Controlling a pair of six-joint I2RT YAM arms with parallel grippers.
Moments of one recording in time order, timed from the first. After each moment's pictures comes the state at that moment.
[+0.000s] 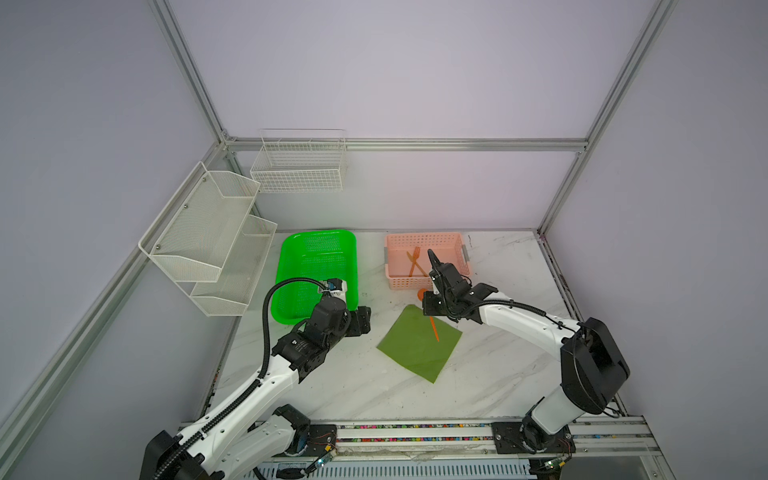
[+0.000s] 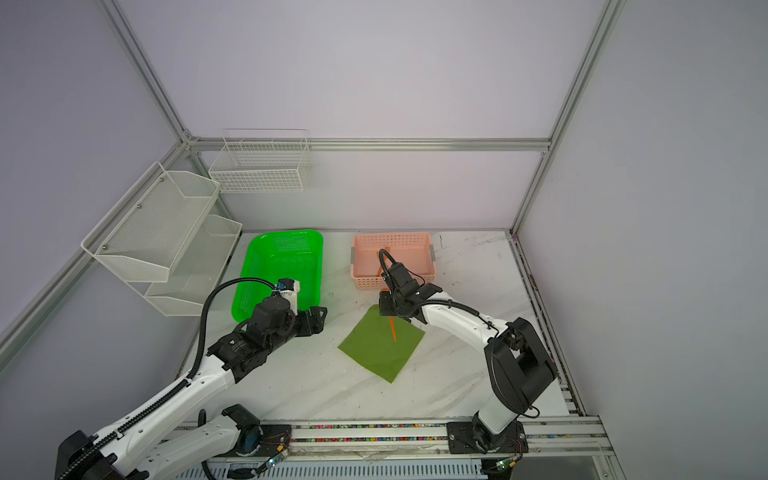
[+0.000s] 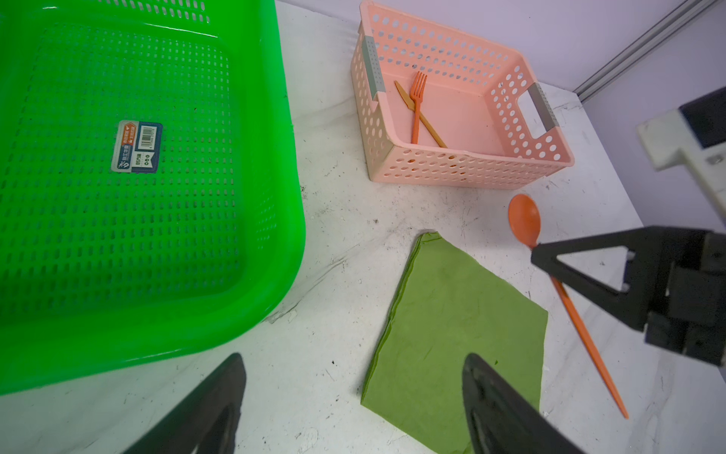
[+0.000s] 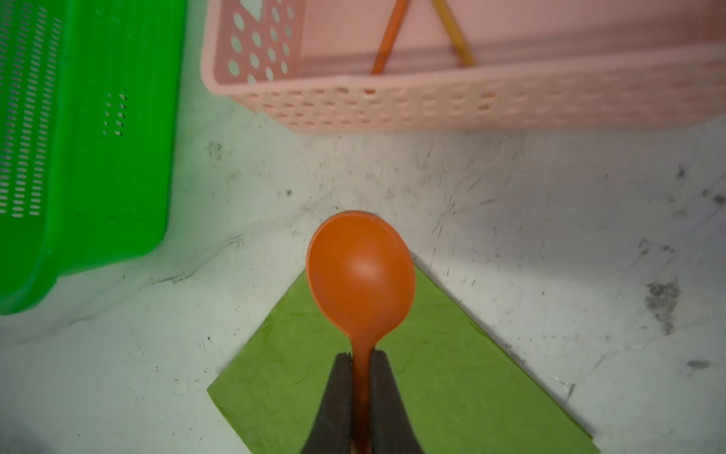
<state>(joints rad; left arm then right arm) -0.54 0.95 0.70 -0.37 -0.15 -0.54 0.69 1.61 1.11 -0.44 0.03 0.62</state>
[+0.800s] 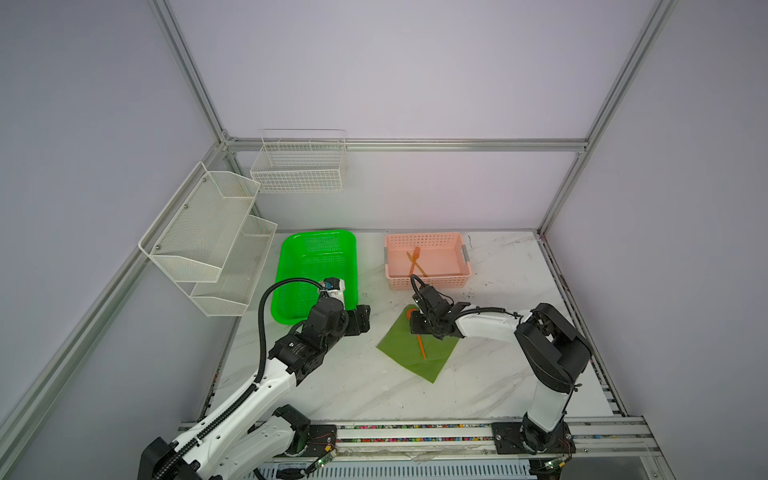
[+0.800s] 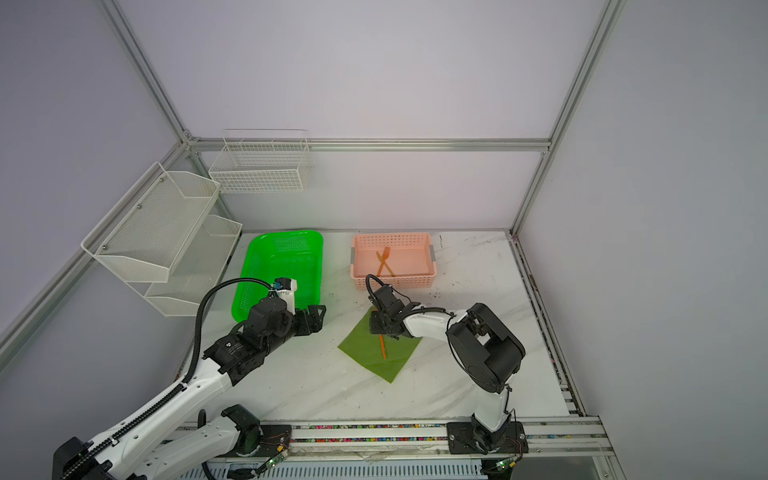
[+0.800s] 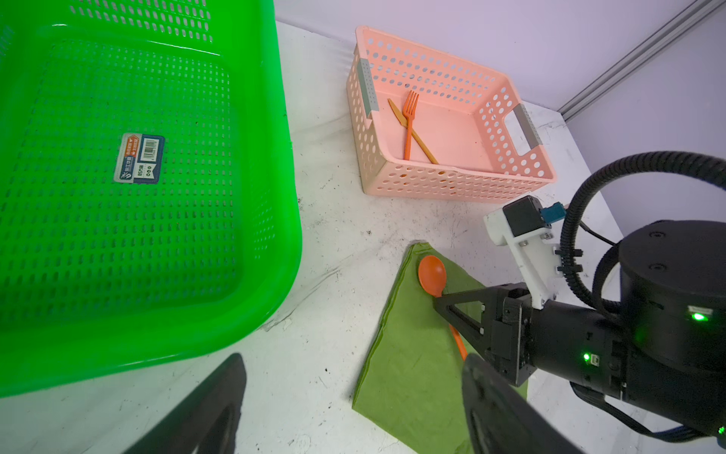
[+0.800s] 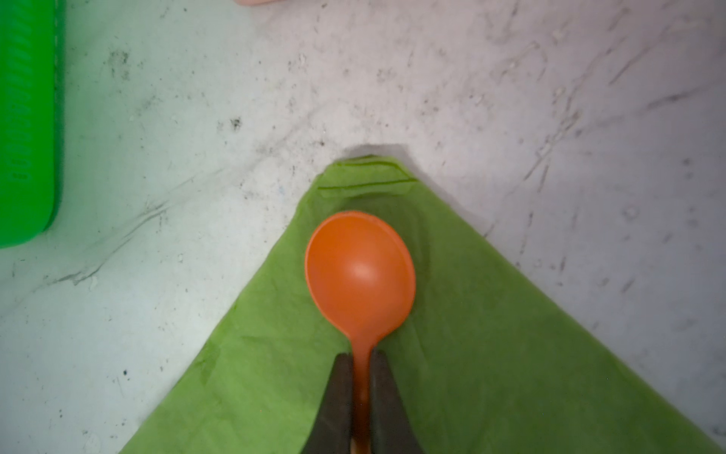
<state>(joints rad) -0.54 0.92 0.70 -0.36 -0.16 -0.55 0.76 1.81 1.02 -0.19 0.03 0.69</state>
